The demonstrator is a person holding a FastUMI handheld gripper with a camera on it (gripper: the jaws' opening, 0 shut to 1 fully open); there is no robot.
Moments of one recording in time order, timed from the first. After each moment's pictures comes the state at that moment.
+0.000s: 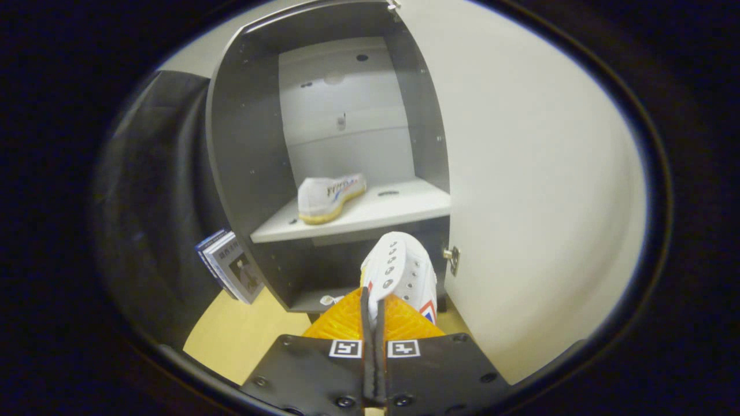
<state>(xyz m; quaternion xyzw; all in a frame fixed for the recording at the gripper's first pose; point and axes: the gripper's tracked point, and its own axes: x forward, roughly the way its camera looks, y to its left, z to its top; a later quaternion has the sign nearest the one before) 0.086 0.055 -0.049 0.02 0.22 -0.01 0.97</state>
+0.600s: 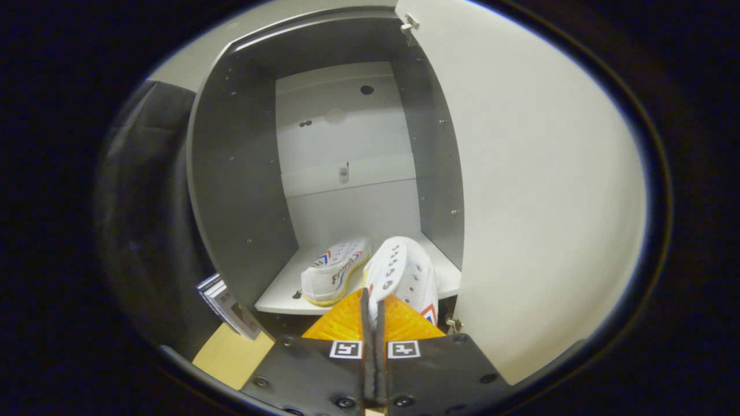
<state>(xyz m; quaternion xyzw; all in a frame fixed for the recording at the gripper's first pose) 0.185 0.057 0.015 0.03 0.17 -0.02 0.99</state>
